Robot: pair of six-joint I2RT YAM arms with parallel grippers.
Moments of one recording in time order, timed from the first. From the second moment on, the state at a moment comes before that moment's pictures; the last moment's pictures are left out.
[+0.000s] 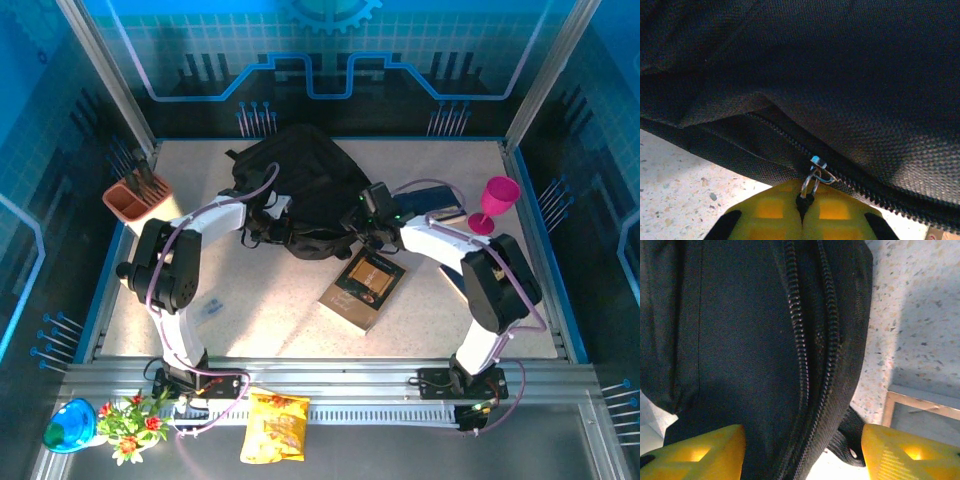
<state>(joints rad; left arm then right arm) -0.27 1.87 1.25 -0.62 0.33 -0.13 0.52 1.75 1.13 -0.32 -0.05 1.21</state>
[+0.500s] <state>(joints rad) -0.22 1.87 1.25 -0.63 0.38 -0.08 0.48 1.80 1.16 -0.32 -0.03 1.14</state>
